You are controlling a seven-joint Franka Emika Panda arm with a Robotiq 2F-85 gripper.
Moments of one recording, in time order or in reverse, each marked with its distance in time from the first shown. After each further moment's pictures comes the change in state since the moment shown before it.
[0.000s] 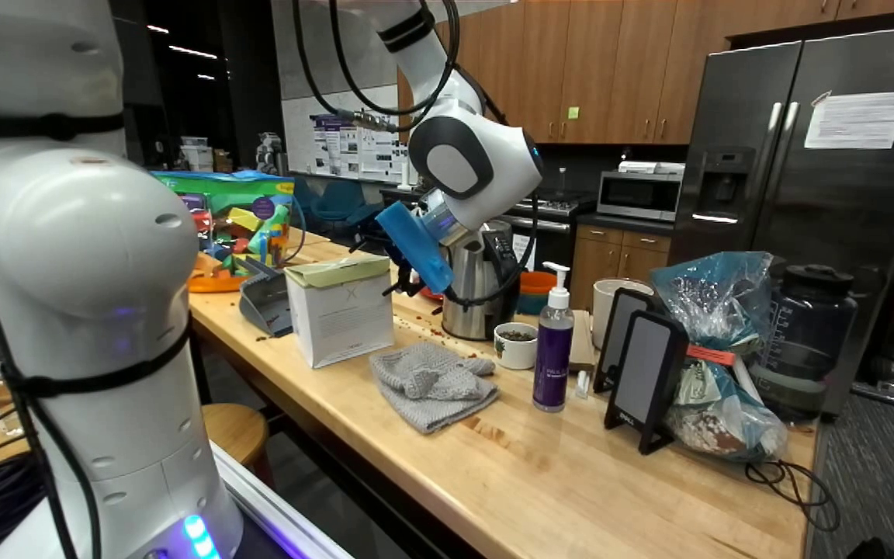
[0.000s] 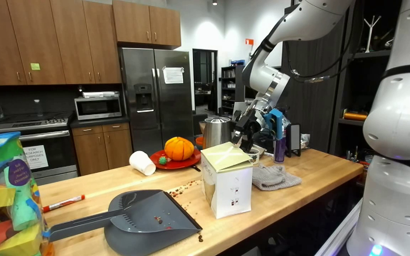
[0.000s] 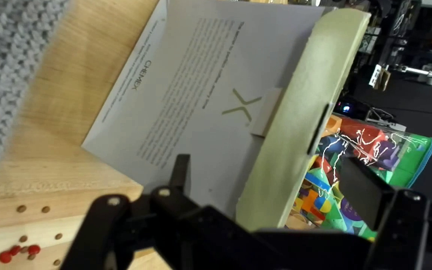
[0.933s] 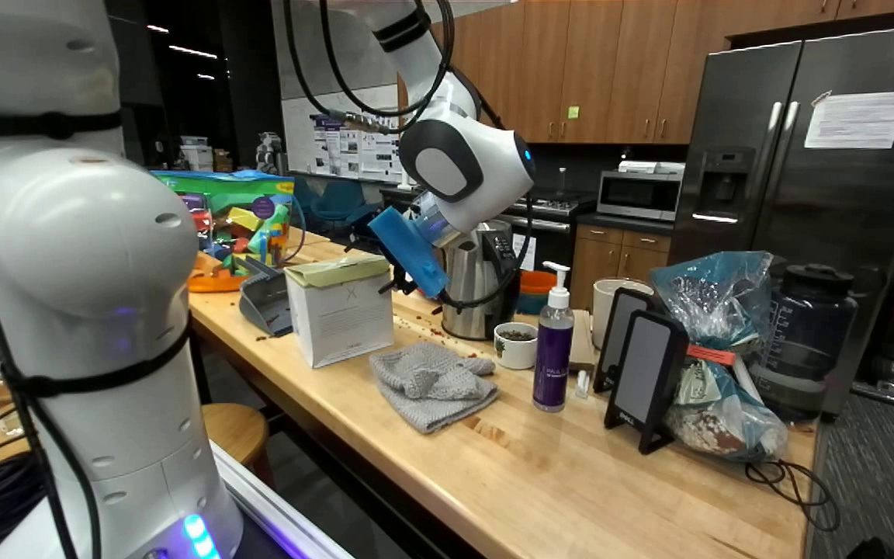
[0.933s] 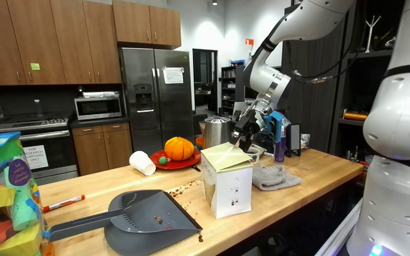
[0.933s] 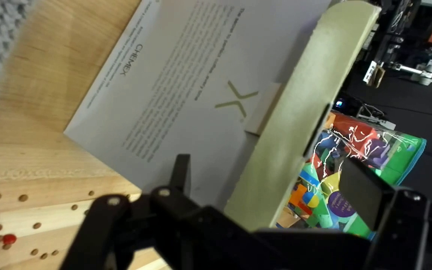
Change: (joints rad) arm 0.000 -0.020 0.017 -0.034 0.057 0.027 -0.074
